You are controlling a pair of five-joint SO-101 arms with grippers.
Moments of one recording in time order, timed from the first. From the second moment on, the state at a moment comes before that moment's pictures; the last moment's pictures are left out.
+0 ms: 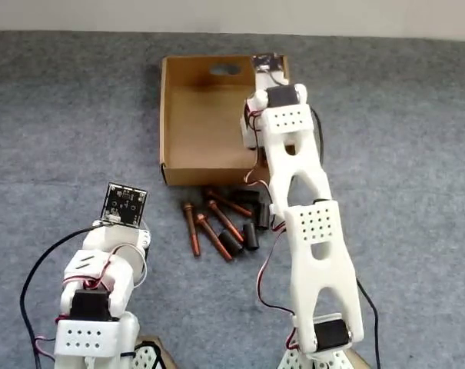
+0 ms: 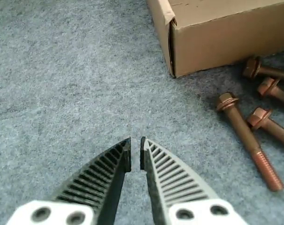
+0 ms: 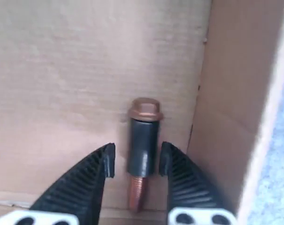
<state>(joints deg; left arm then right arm) -4.7 -93.1 93.0 50.5 -10.9 -14.8 63.2 -75.1 92.0 -1.5</state>
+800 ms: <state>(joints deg) -4.7 -93.2 93.8 50.5 -11.0 -7.6 63.1 -94.6 100.2 4.4</state>
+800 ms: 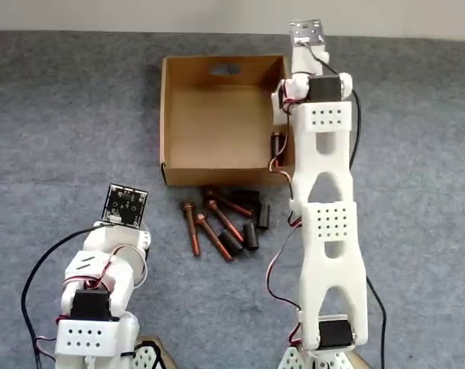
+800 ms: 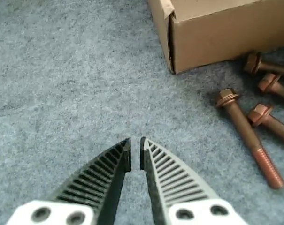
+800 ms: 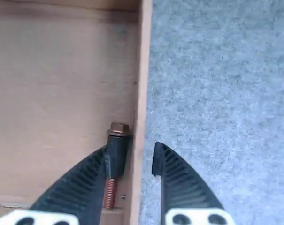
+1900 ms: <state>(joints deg) -4.7 -93.2 93.8 50.5 -11.0 -6.0 68.4 -94.5 100.4 -7.1</state>
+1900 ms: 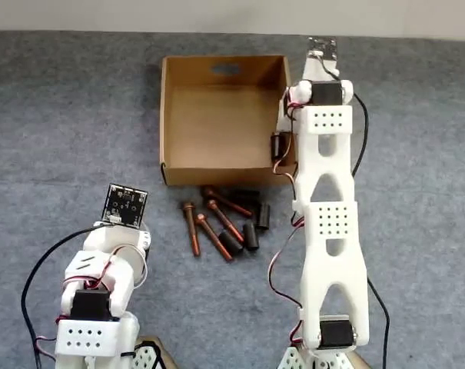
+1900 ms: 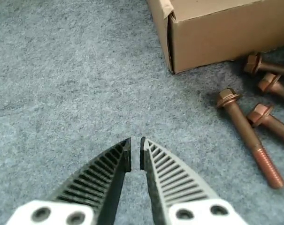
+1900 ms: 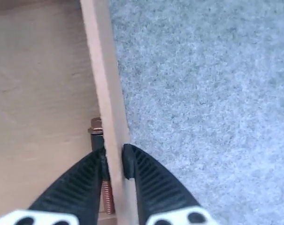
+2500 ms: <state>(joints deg) -4.7 -93.2 93.8 50.5 -11.0 -10.4 68.4 -94.5 100.4 -7.3</state>
